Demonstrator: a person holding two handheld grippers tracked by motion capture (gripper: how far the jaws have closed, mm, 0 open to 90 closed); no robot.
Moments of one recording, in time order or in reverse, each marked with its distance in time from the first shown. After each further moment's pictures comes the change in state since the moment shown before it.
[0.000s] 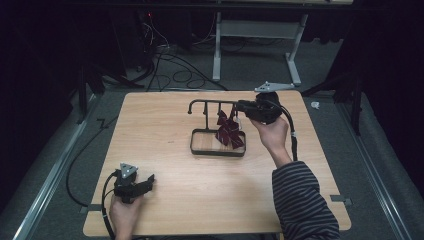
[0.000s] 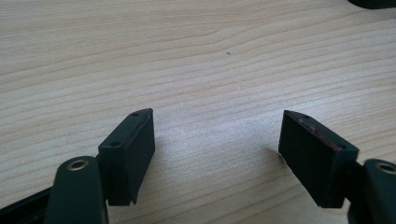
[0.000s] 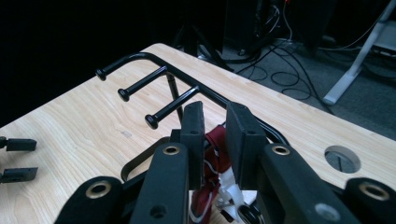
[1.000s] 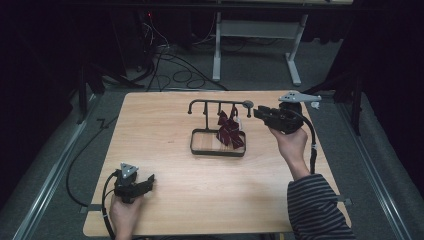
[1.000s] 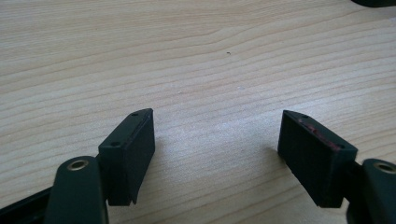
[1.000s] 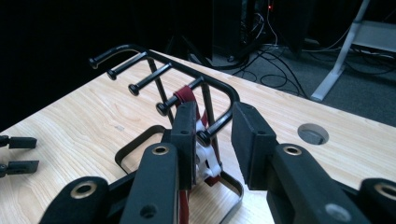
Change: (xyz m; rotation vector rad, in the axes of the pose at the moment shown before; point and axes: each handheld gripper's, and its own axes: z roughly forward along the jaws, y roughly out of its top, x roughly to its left) left arm -0.001 0.000 0.000 0.002 0.007 0.007; right arm -0.018 -0.032 -0.046 -0.053 -0.030 0.057
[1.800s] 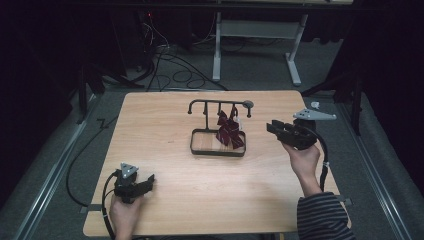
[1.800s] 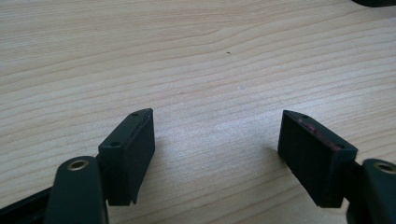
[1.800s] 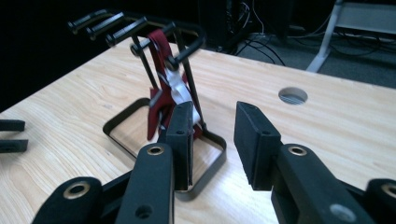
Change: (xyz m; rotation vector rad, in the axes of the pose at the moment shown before) left arm 0.000 0.000 0.000 0.003 0.001 0.004; right arm -0.013 -0.047 -0.028 0.010 -0.044 0.054
